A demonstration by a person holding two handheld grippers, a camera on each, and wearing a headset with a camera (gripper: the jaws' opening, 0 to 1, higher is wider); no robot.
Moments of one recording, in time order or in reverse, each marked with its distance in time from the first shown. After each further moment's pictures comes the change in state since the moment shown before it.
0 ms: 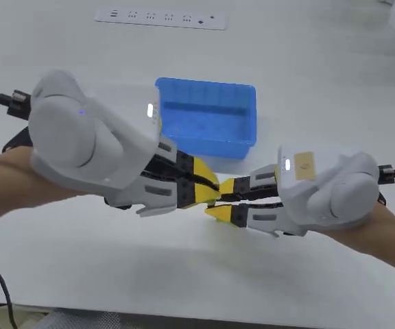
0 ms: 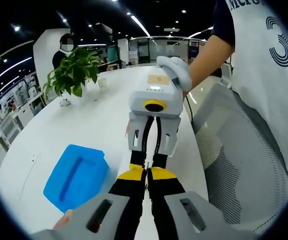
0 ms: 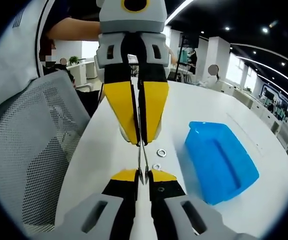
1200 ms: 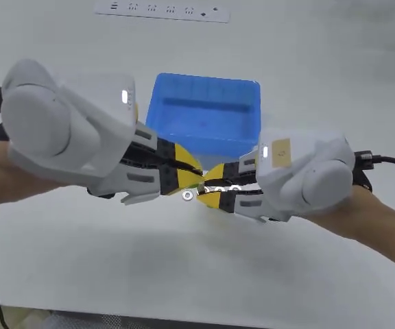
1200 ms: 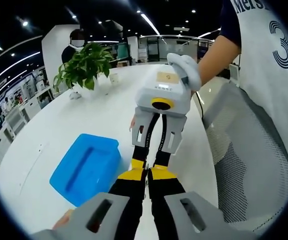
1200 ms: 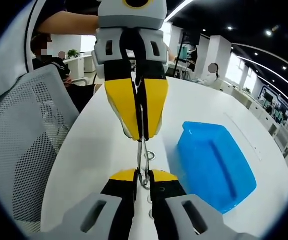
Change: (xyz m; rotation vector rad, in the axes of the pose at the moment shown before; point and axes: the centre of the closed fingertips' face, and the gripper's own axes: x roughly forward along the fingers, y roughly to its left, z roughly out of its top) left arm -0.008 0.026 -0.019 -0.048 0.014 0.061; right arm 0.018 -0.023 -0.002 -0.026 0.046 -0.025
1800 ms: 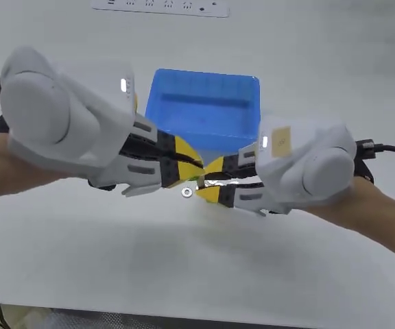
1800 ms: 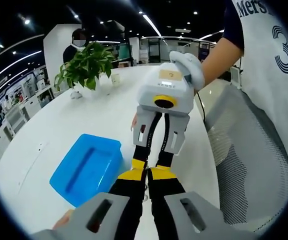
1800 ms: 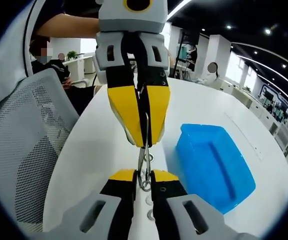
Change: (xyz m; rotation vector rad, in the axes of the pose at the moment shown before) left arm 0.002 0.008 0.001 -0.021 -0.009 -0.004; right arm -0.003 -0.005 0.006 0.020 -0.012 0.009
